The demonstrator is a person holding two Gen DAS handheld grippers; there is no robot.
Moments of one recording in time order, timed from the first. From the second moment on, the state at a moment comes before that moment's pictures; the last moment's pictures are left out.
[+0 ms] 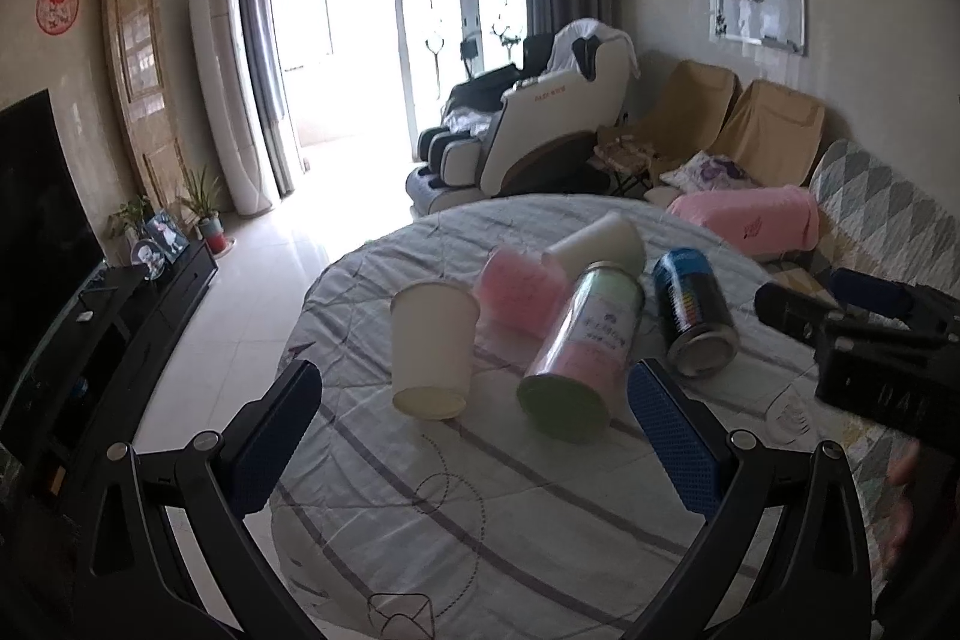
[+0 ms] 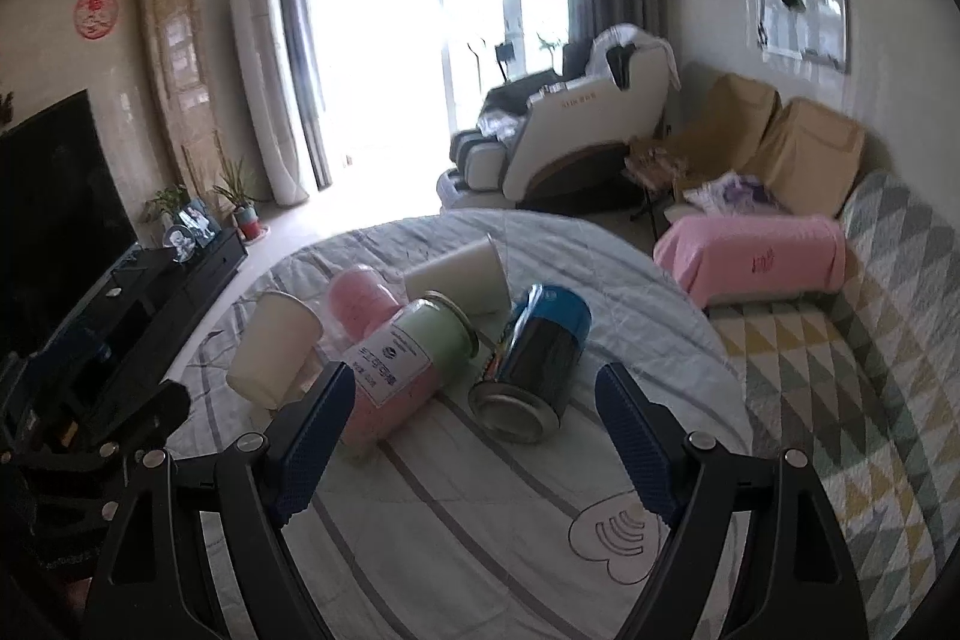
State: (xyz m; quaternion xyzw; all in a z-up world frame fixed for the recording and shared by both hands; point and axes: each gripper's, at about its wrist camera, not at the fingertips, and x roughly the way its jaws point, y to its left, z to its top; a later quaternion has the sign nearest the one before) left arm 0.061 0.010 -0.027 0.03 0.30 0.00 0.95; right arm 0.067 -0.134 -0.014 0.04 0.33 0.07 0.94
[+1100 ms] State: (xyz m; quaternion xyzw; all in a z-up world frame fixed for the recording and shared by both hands) left arm 0.176 0.064 -0.108 -0.03 0.44 0.00 0.90; right arm 0.156 -0.098 -0.060 0.08 0.44 0.10 0.89
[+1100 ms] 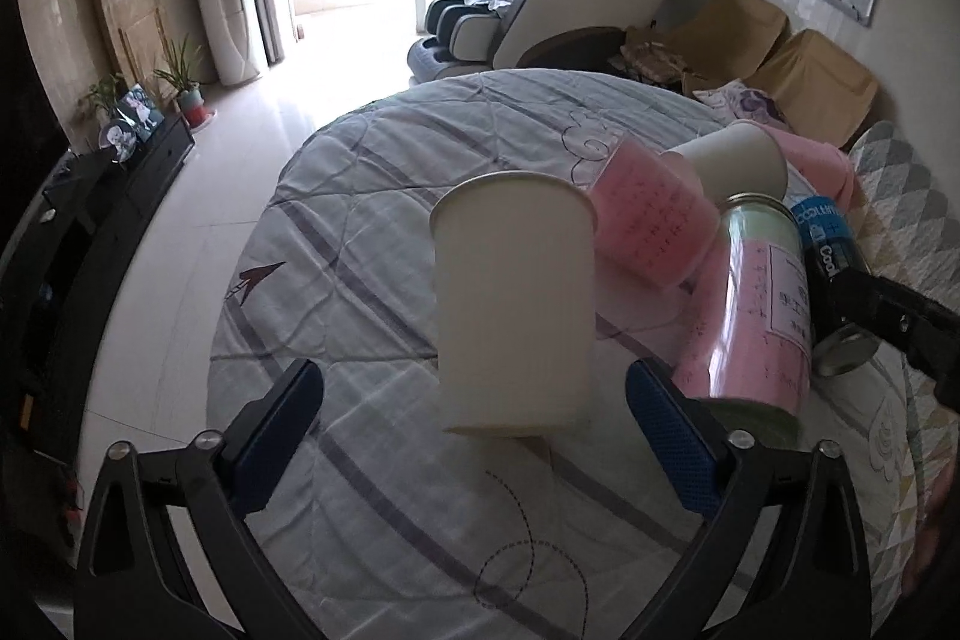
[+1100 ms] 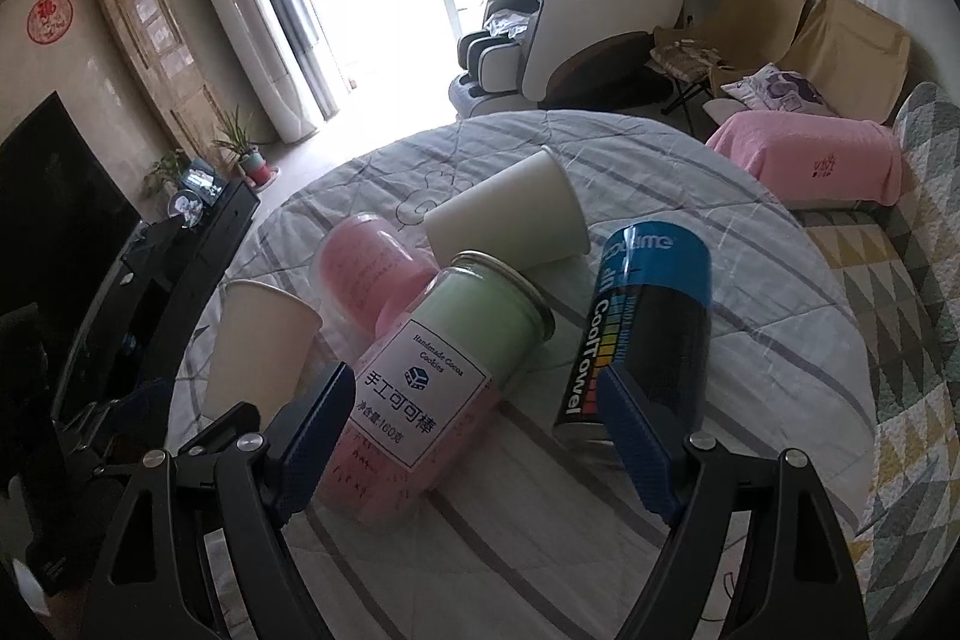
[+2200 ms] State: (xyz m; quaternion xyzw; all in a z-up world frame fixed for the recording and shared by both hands) left arm 0.080 0.057 -0.087 0.01 0.40 -0.01 0.92; right arm 0.106 -0.077 -0.064 0.06 0.45 0.12 0.88
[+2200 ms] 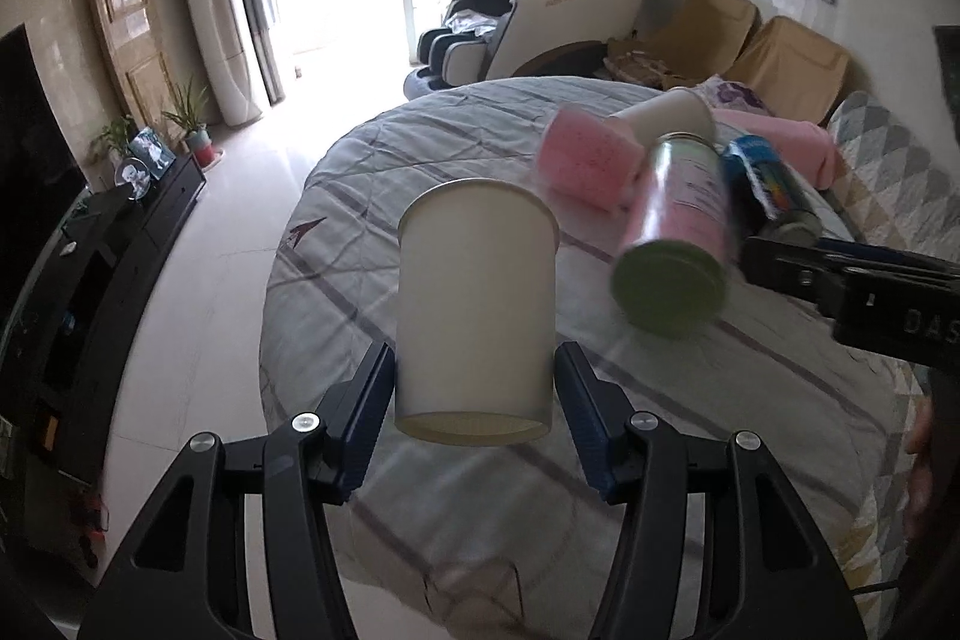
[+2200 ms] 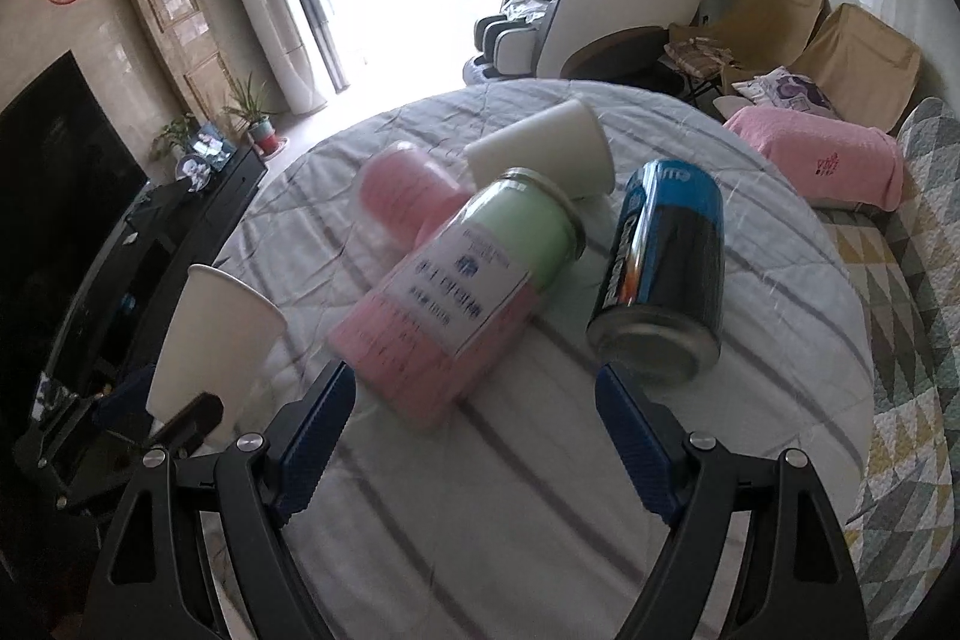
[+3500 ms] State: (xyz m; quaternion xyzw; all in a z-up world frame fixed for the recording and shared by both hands) left arm 0.050 -0.034 -0.117 0.04 0.41 -0.13 0.90; right arm 0.084 -0.101 -0.121 0.24 0.50 0.25 0.80
